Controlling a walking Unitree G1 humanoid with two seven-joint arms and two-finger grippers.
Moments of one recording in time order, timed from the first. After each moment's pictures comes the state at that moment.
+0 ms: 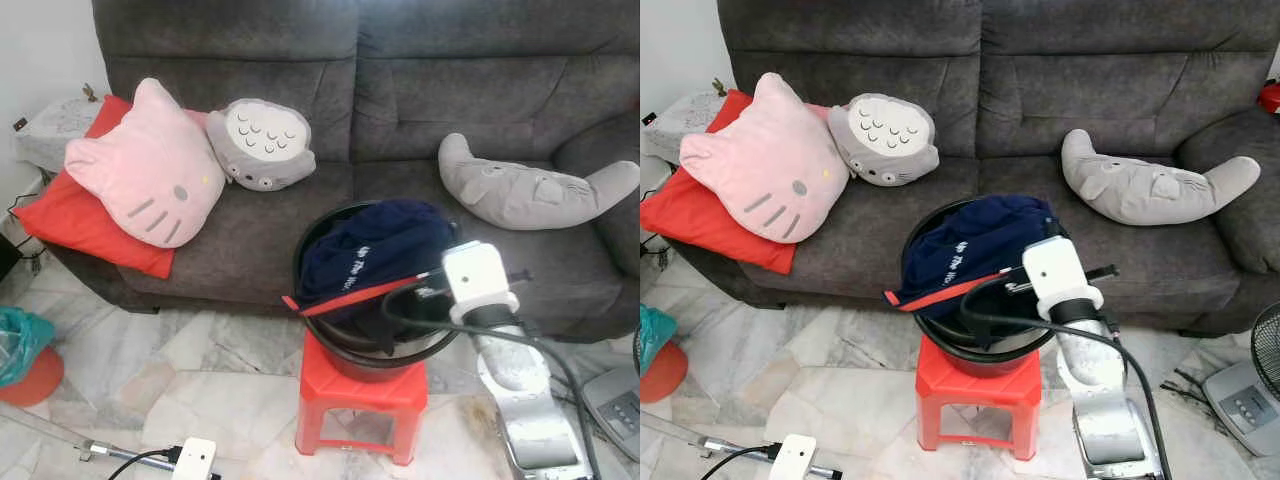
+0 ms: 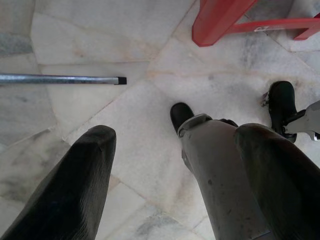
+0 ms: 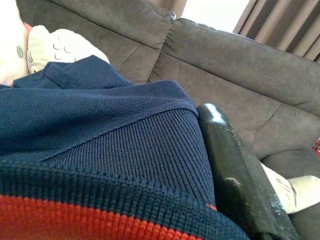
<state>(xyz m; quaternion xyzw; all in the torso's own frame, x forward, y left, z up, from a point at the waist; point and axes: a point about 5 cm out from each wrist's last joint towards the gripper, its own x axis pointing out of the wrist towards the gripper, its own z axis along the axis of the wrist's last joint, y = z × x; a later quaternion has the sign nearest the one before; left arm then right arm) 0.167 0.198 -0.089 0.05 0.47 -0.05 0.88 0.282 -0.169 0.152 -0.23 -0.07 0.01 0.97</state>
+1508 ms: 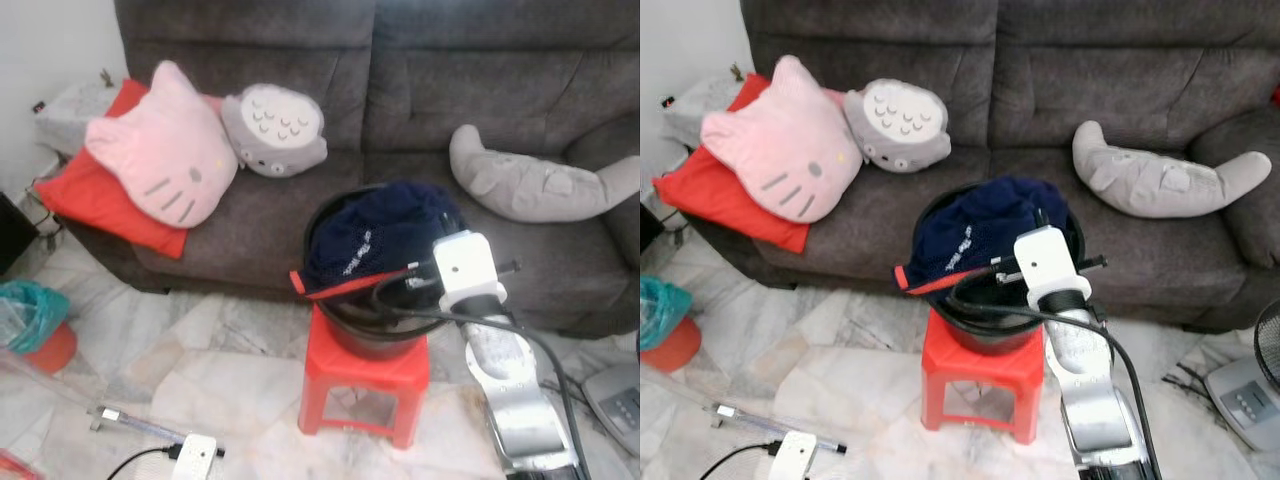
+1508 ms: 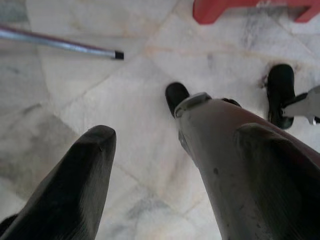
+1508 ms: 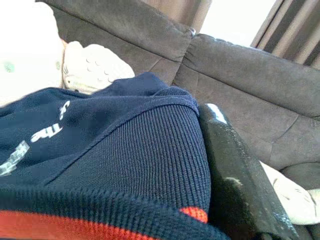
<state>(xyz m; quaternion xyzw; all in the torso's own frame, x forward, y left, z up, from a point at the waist) 0.167 0.198 -0.089 0.05 0.47 -0.05 0.88 0.290 -0.157 0.157 -0.22 -0.08 0.02 0.97</state>
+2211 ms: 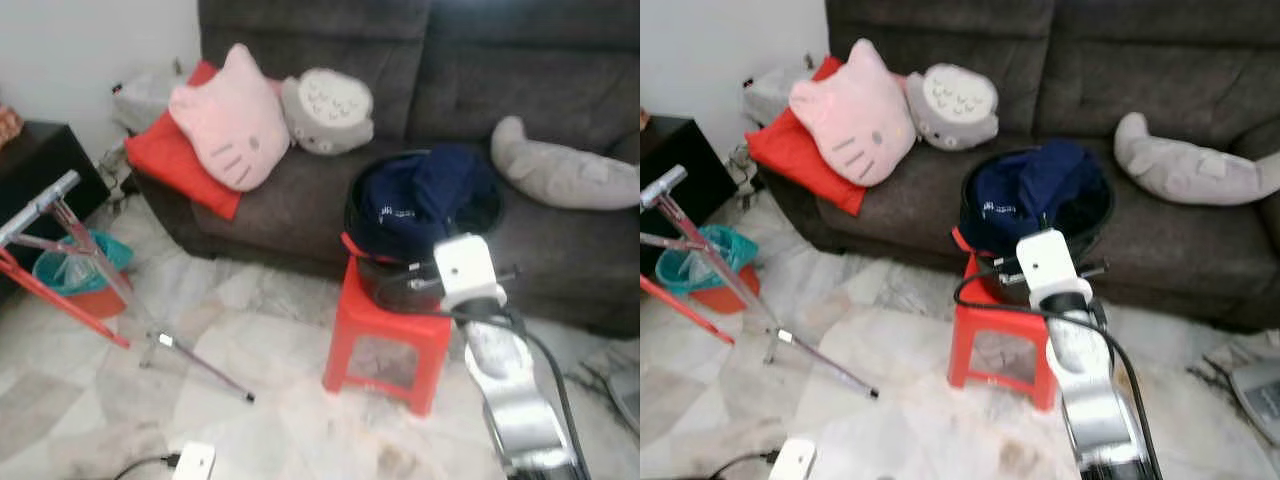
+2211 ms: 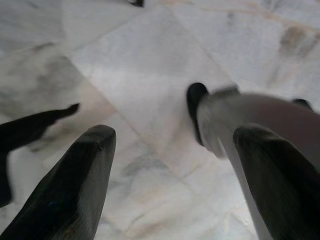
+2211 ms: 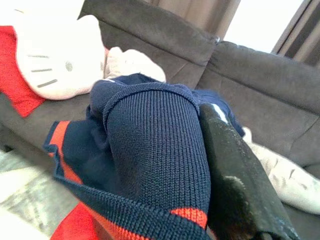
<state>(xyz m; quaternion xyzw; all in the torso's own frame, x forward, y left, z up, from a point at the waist) 0.175 0.201 -0.084 0.05 0.46 -0.05 0.88 0.293 -0.161 0.149 -0.23 -0.07 0.01 0.97</state>
